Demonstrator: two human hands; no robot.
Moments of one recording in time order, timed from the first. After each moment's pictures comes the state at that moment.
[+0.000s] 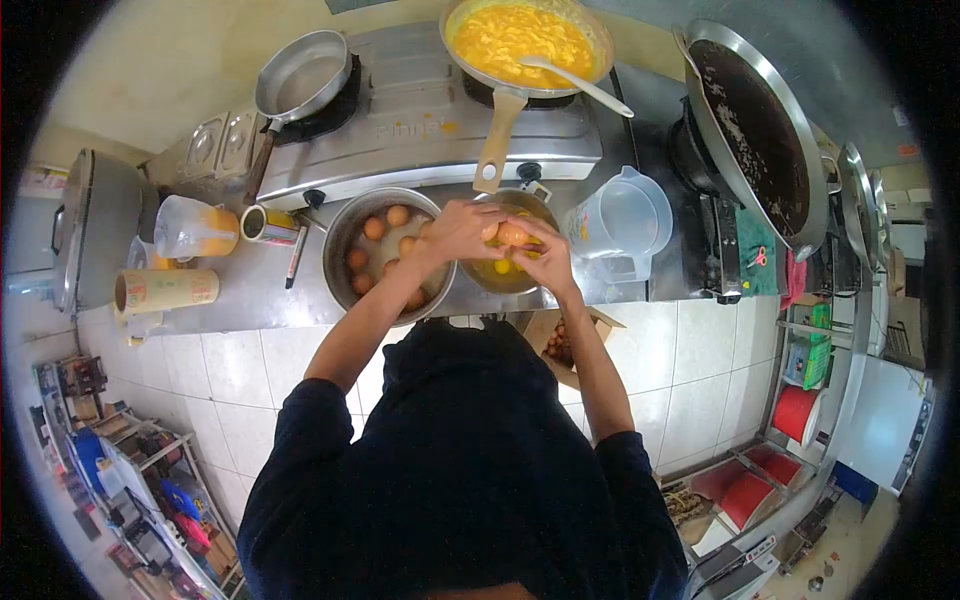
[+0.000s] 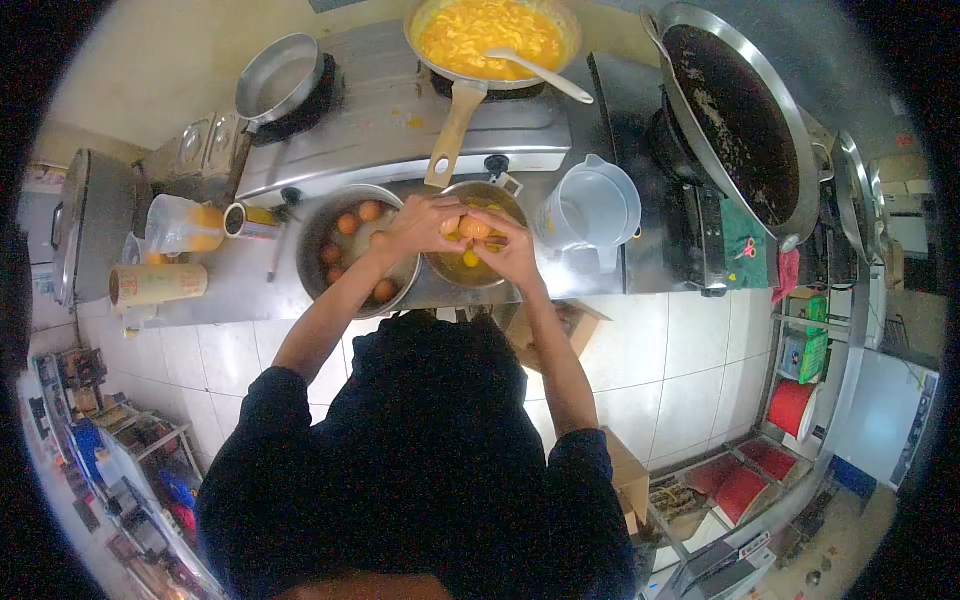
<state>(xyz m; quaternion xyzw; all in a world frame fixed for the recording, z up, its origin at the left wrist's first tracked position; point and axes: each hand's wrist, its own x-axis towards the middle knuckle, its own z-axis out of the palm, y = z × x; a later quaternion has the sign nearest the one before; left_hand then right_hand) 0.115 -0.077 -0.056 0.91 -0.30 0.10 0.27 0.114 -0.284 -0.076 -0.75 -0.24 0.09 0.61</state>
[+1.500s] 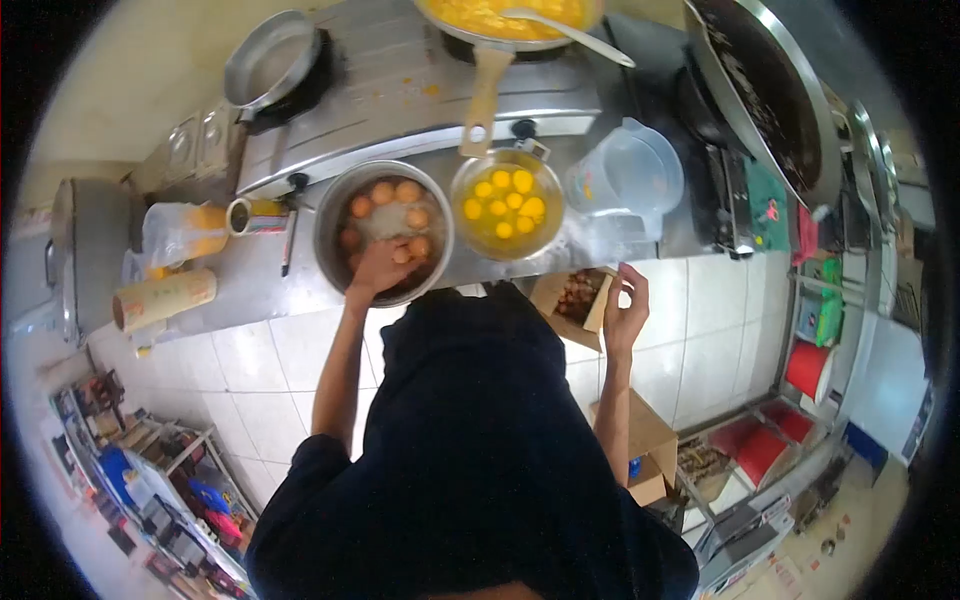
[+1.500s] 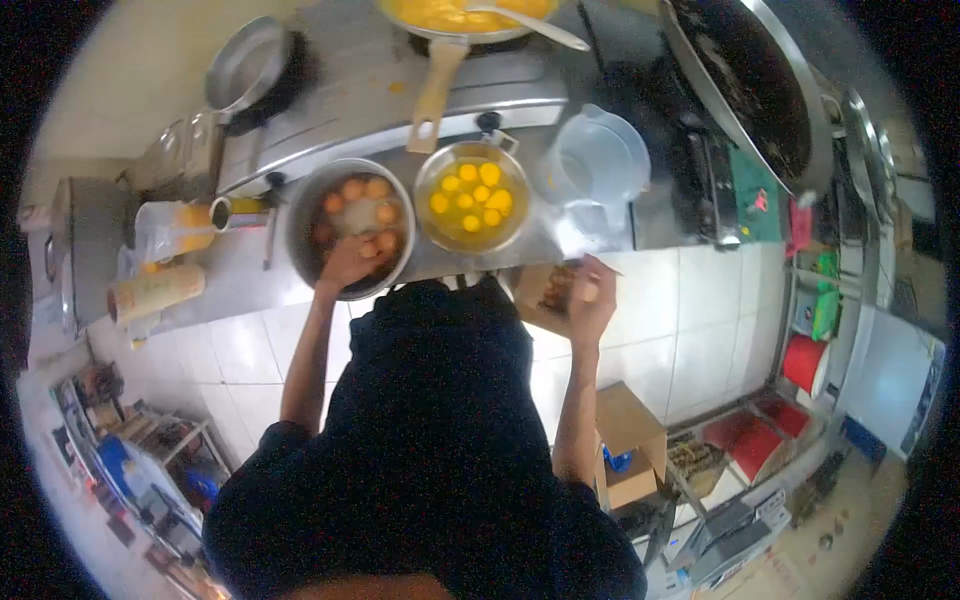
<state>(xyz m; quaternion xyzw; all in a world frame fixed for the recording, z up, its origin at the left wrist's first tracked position) -0.002 0.012 -0.113 0.94 0.01 -0.16 0.31 -0.007 -0.396 -0.056 -0.88 0.06 -0.11 0.46</state>
